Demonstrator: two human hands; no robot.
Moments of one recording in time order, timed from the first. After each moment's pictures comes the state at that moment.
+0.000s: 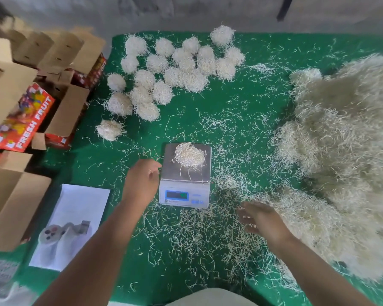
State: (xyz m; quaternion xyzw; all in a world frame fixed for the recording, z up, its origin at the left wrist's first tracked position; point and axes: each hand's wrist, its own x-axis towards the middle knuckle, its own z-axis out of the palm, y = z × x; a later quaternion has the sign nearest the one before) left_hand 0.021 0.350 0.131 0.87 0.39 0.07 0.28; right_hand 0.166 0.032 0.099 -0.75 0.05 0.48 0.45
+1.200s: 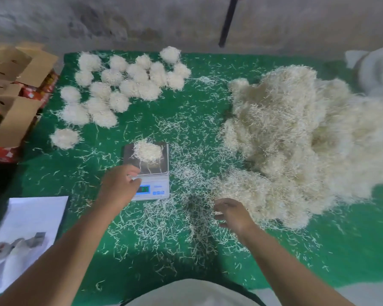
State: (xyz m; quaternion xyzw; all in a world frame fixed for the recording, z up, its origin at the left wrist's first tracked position) left_hand -0.009 0.277 0.158 0.87 0.33 0.04 0.37; right_hand 0.111 -0.042 0.125 -0.78 0.07 0.40 0.47
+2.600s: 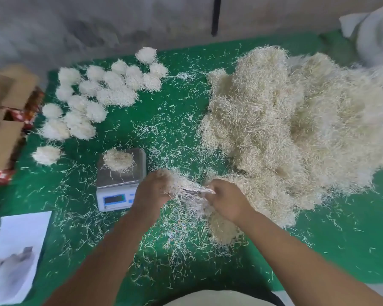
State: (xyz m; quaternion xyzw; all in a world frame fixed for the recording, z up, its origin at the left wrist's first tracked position) left_hand 0.114 0.087 0.160 0.60 0.40 -0.03 0.69; right_hand 0.213 -0.122 0.110 -0.87 -0.23 0.28 0.33
